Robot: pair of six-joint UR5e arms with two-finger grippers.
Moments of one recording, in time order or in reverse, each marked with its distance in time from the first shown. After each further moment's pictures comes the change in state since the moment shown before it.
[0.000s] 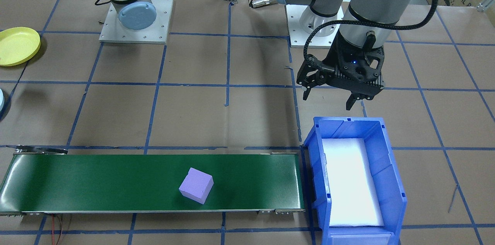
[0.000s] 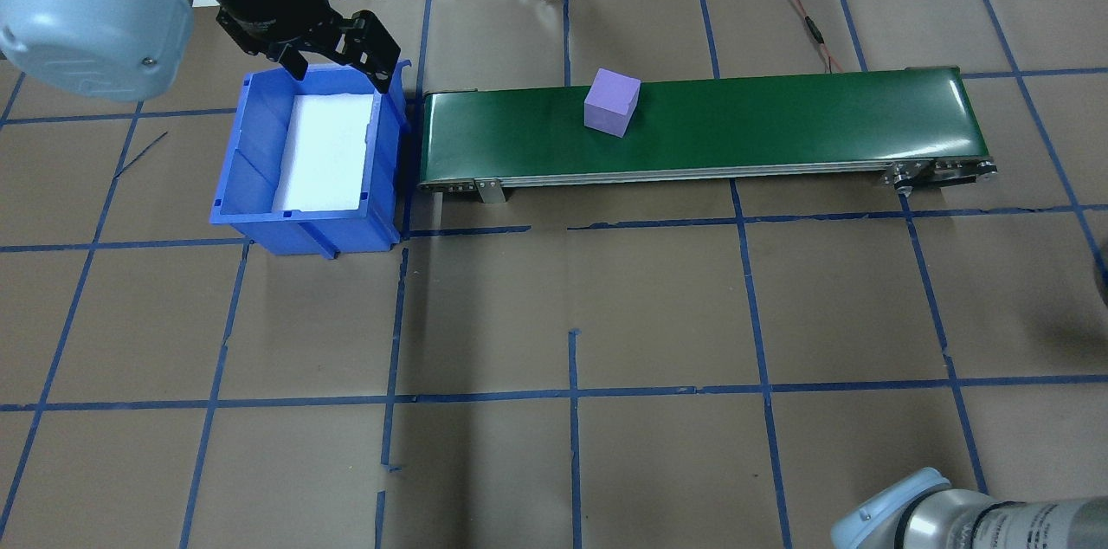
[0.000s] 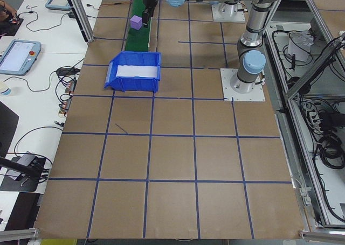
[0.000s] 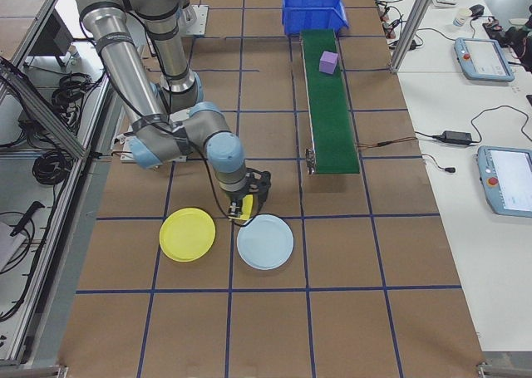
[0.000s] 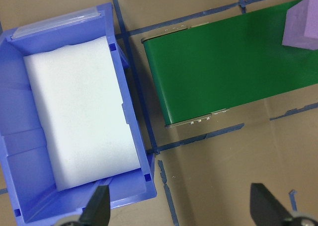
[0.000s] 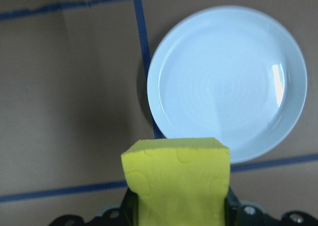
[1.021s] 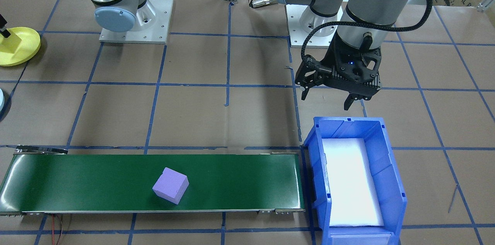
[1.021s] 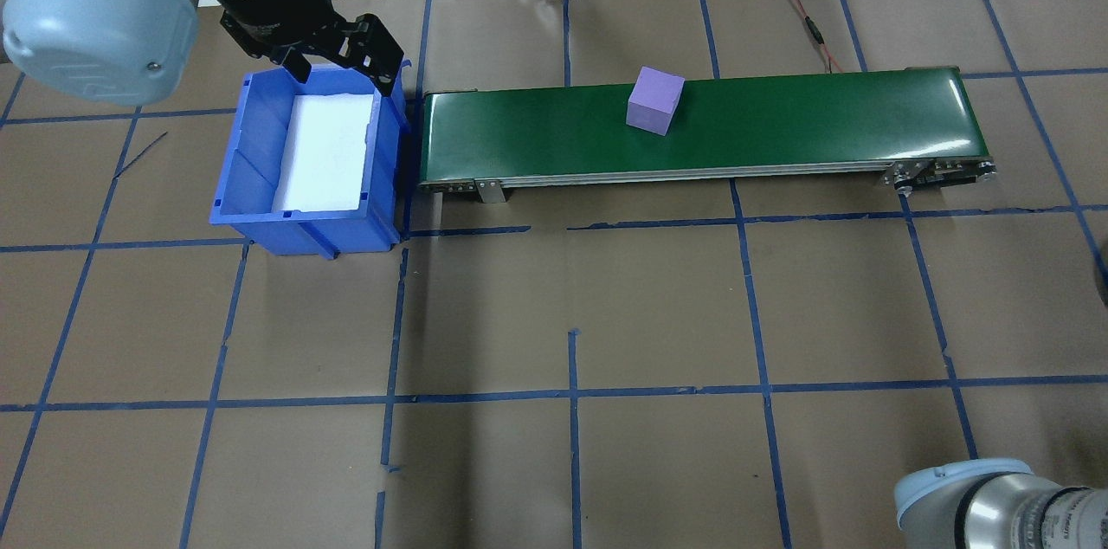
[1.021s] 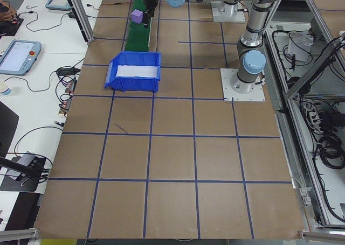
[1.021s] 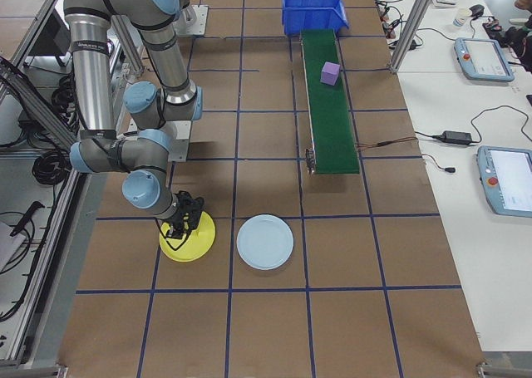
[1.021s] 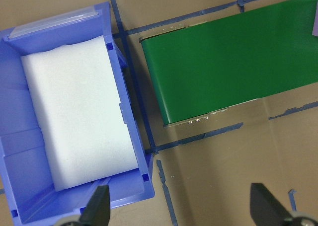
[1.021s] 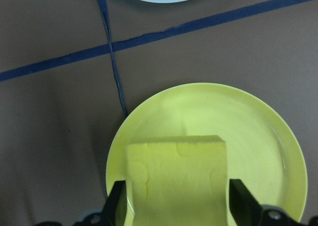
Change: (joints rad) left arm -0.005 -0.001 -0.009 0.002 0.001 0.000; right arm -0.338 -0.005 0.123 -0.052 0.099 -0.303
